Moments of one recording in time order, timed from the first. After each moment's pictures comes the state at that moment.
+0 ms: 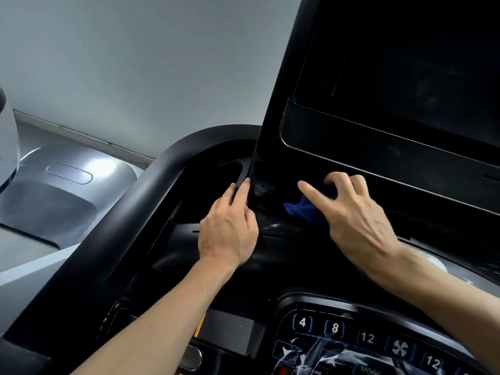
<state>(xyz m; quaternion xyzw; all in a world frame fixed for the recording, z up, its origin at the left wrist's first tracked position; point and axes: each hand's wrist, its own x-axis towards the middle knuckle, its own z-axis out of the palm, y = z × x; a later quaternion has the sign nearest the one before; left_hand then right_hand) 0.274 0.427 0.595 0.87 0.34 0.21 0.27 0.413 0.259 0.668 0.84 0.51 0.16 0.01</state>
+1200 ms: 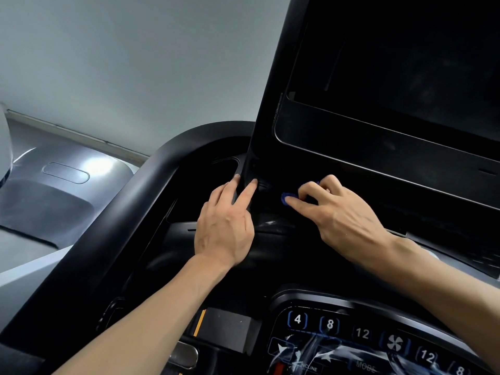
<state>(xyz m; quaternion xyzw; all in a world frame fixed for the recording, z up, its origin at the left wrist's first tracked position) 0.276 0.433 0.584 0.92 0.26 0.23 0.20 0.427 0.262 0.657 0.77 0.63 0.13 0.00</state>
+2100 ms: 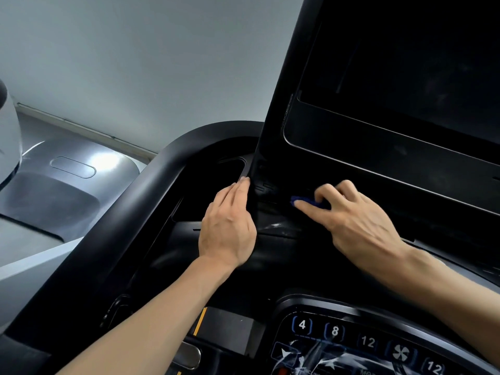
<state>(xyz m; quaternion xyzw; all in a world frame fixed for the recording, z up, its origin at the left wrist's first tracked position) 0.276 0.433 0.587 0.89 0.28 0.25 0.26 0.419 0.257 0.668 0.80 0.59 0.12 0.05</state>
